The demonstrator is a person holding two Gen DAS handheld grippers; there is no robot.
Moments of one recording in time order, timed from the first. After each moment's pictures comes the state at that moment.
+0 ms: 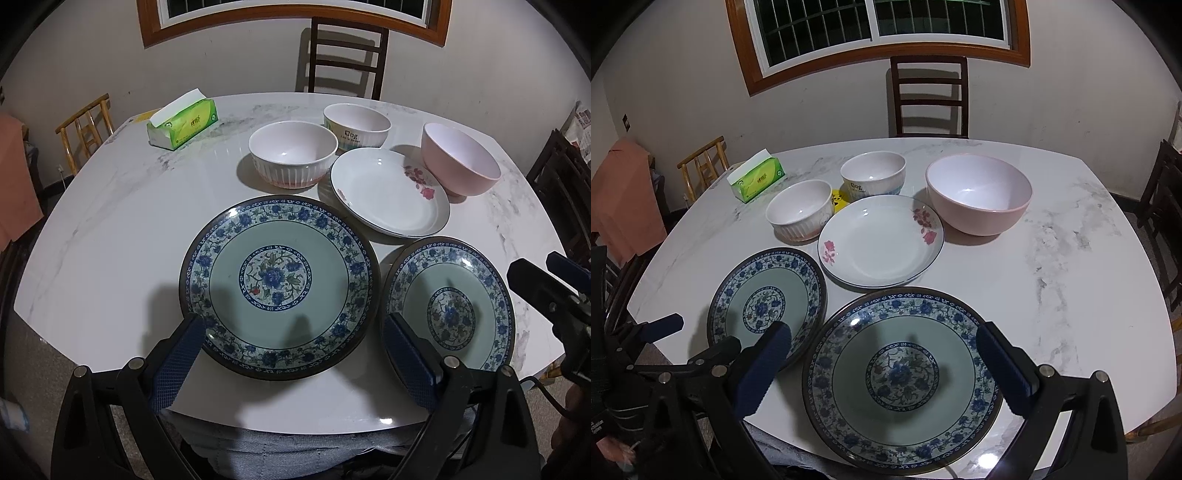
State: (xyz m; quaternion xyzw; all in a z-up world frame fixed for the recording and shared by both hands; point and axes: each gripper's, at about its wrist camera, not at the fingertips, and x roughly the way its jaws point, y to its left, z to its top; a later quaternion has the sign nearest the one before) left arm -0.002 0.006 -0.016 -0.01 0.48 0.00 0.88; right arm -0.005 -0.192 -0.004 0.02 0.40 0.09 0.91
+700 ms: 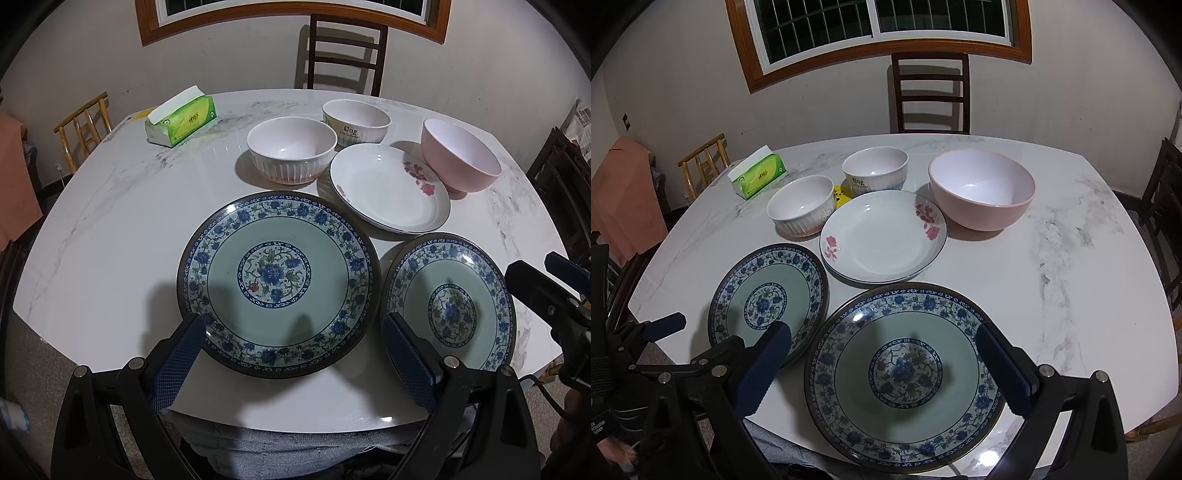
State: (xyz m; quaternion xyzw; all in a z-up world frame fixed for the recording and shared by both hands) left arm 0.000 0.005 -0.017 -0.01 0.49 0.00 0.87; right arm -0.005 -0.189 -0.006 0.02 0.41 0.09 0.91
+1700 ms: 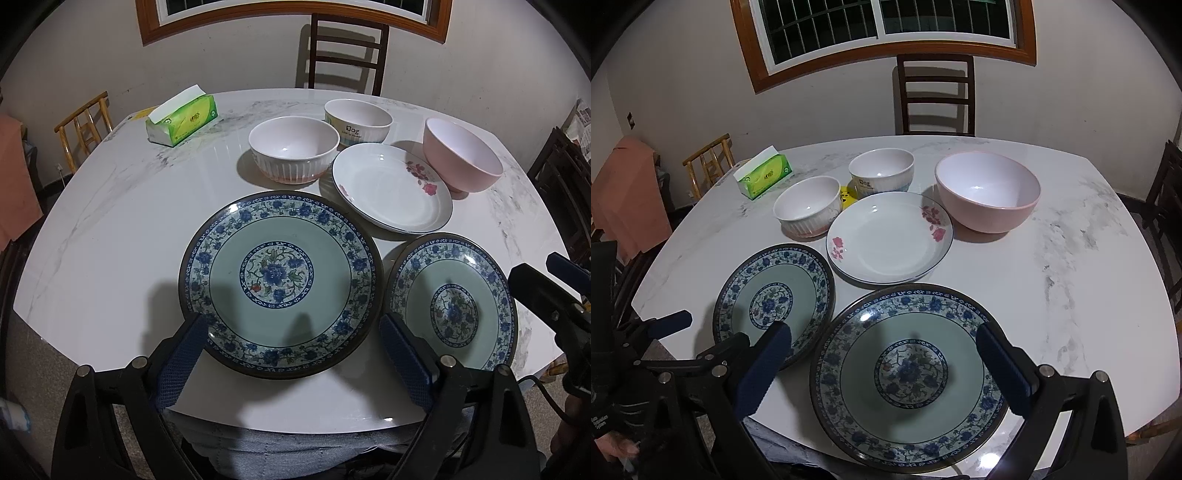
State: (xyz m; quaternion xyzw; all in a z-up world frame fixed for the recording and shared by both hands) left arm 0.001 0.005 -0.016 -0.01 0.49 0.00 0.87; right arm -0.006 -0.185 -0.006 0.02 0.40 0.10 0.91
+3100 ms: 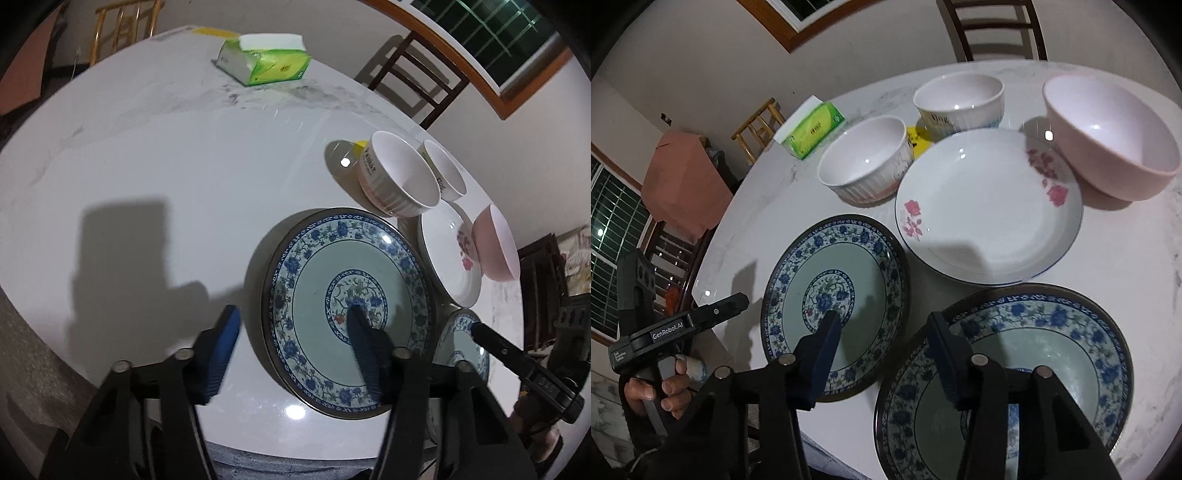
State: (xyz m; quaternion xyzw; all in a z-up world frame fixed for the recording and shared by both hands) left arm 0.038 0.146 -0.049 -0.24 0.53 0.00 0.82; right arm 0.082 -0.146 -0.061 0.10 0.52 0.25 0.81
